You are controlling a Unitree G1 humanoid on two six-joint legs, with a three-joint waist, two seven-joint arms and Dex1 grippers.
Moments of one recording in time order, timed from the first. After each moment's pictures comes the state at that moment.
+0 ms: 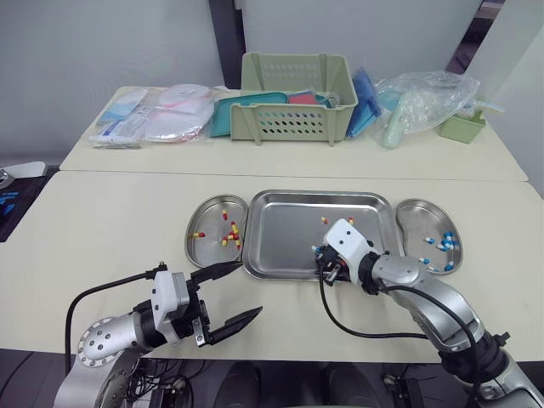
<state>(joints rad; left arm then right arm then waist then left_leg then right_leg) 0.27 0.57 0.11 -0.42 -0.52 0.02 -1.06 -0.33 -0.51 0.38 -0.49 0.15 0.95 0.44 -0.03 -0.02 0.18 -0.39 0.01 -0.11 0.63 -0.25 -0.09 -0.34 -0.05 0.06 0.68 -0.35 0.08</state>
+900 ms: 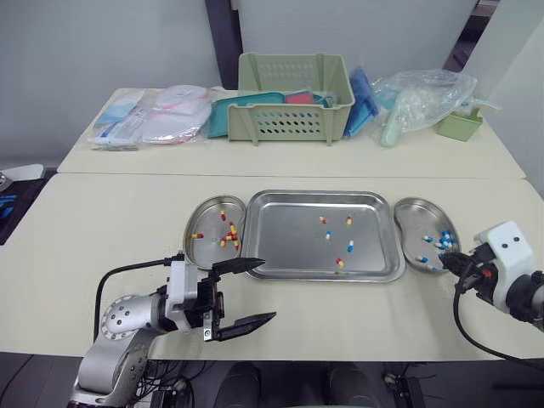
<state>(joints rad) 0.12 0.54 0.02 -0.32 -0.58 -0.01 -1.21 0.15 -0.75 -0.48 -0.67 0.39 1.03 0.62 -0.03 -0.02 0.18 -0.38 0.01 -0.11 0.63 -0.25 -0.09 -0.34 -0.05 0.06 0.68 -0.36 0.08</state>
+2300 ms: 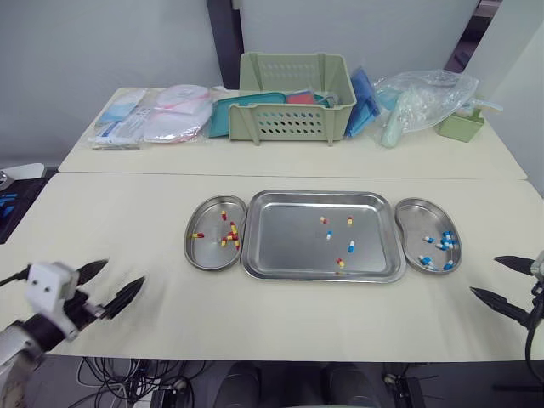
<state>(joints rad) 0.38 0.70 0.59 0.02 -0.46 0.10 -0.86 0.37 -0.92 -0.62 -0.11 0.34 0.23 1.09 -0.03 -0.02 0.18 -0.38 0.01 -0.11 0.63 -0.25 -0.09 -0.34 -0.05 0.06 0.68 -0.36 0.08</state>
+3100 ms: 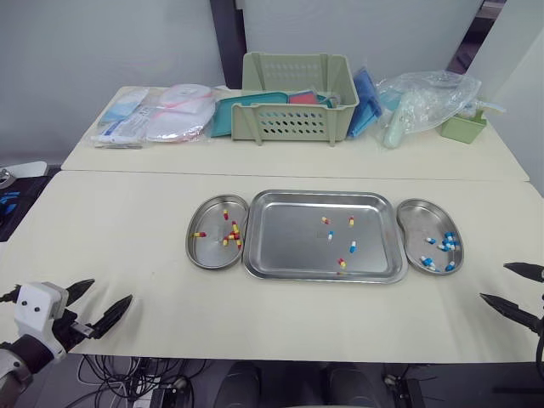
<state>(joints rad) 0.44 0.68 0.60 -0.03 -0.45 0.10 -0.85 0.38 -0.93 -0.63 -0.06 0.33 0.18 1.12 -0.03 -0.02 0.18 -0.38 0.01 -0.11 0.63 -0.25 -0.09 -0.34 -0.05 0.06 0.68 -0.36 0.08</state>
